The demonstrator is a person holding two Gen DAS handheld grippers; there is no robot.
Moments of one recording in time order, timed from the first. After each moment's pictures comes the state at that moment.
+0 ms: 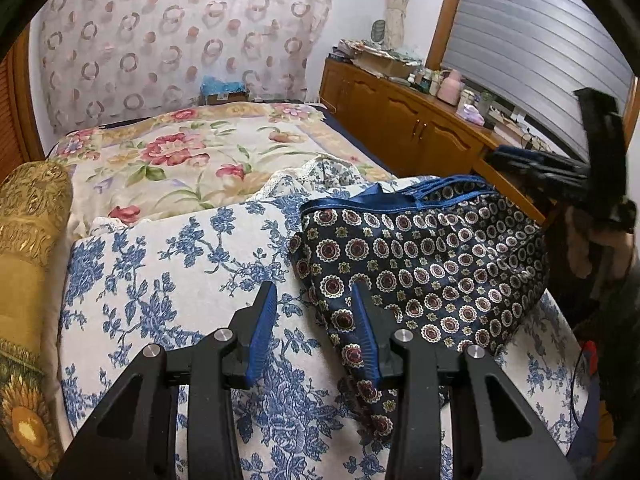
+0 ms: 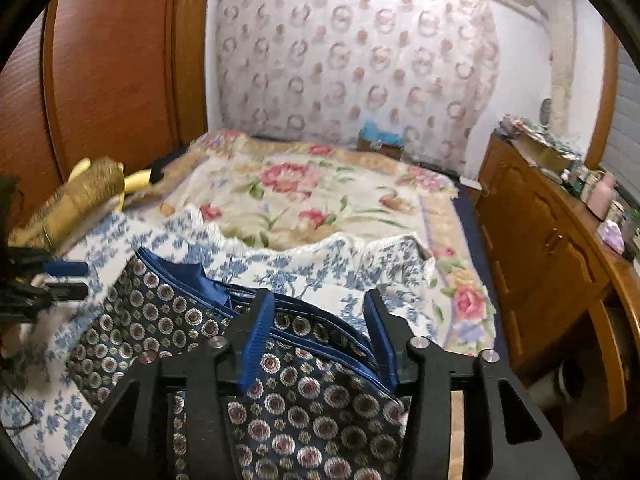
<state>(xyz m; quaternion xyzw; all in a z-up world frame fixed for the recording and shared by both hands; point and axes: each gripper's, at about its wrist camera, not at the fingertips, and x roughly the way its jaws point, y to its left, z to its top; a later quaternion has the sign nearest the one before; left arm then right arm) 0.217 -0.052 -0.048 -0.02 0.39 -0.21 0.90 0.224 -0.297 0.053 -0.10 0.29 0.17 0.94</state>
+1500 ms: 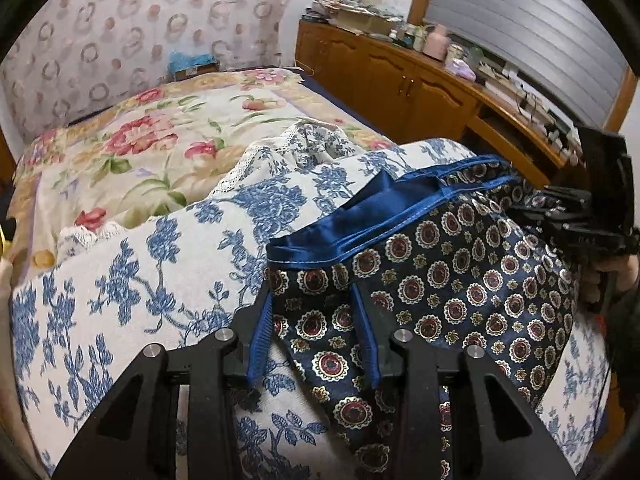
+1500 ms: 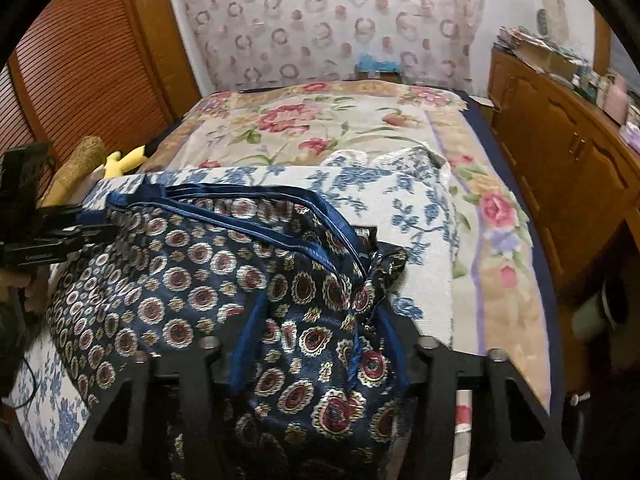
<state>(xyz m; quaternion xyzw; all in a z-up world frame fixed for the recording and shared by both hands) 0.281 -0.093 -0.082 0.03 0.44 -0.24 0.86 0.251 -0.353 -0.027 -0.01 0.40 0.19 0.90</state>
